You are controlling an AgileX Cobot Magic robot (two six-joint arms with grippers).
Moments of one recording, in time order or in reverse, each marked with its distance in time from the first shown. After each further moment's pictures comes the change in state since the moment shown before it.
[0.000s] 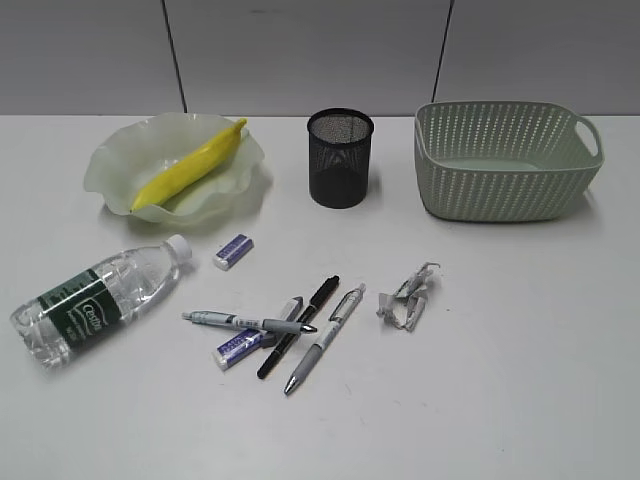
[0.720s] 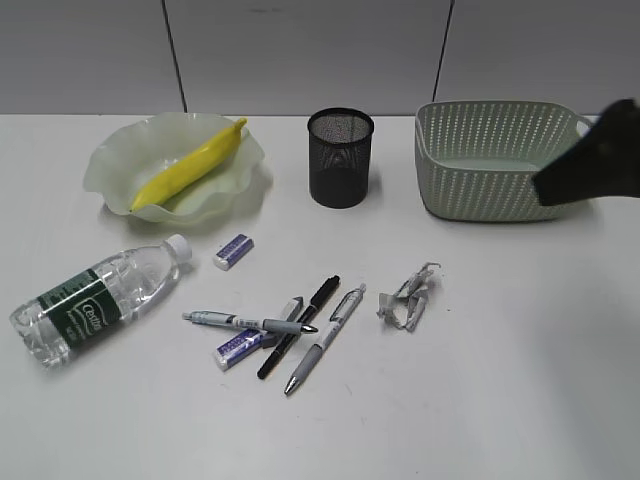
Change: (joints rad) left arm 0.000 -0.031 0.007 0.007 -0.001 0.000; right arm 0.136 1.141 -0.365 0.395 -0.110 -0.473
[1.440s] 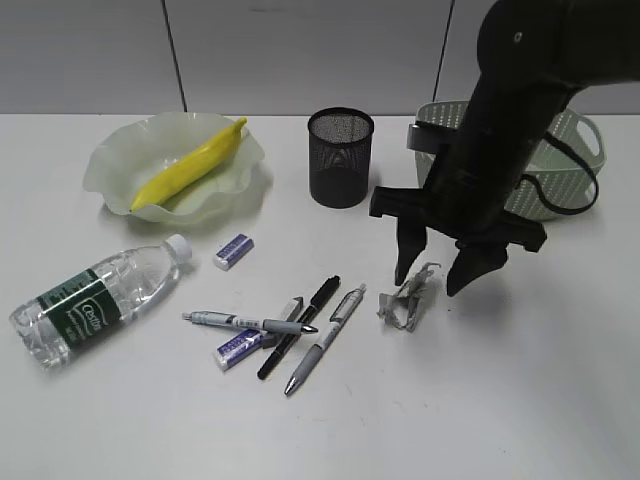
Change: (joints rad) left arm 0.000 -0.009 0.000 0.000 0.001 0.000; right arm 0.303 0.772 -0.426 -0.304 0.179 0.954
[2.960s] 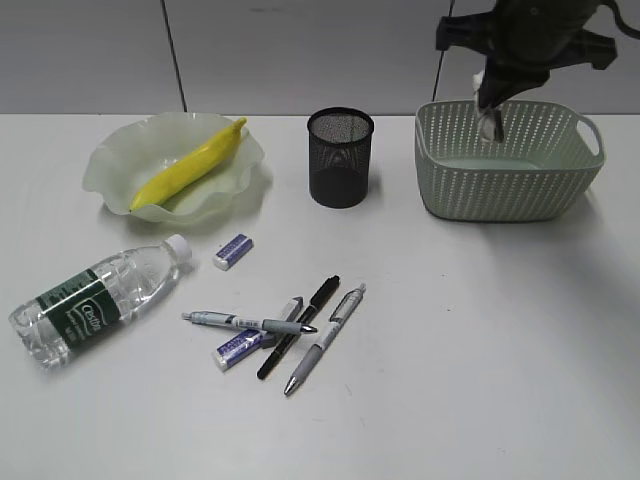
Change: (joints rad) left arm 0.000 0.000 0.000 0.001 0.000 -0.001; right arm -0.092 -0.032 -0.313 -0.295 -0.109 0.000
